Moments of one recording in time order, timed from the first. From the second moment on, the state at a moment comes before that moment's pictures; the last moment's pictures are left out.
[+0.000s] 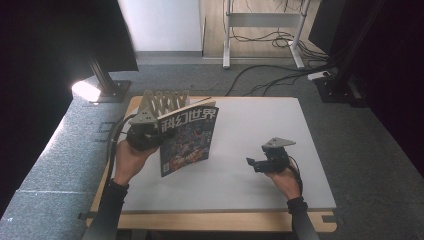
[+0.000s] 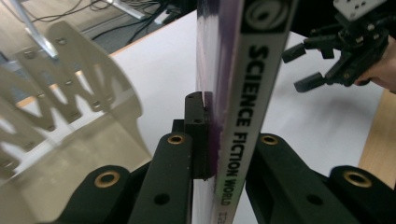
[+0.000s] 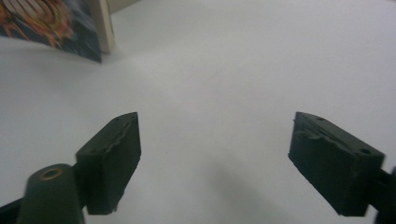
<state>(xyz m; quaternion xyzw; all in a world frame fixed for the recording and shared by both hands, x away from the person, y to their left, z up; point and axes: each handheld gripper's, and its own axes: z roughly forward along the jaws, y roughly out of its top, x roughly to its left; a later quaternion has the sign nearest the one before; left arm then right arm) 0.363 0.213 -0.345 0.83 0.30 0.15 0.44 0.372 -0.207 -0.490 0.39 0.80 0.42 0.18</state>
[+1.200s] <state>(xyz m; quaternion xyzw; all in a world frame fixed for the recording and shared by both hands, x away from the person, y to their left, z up) 0.347 0.335 -0.327 0.75 0.44 0.22 0.44 0.372 -0.197 -0.537 0.42 0.82 0.35 0.17</state>
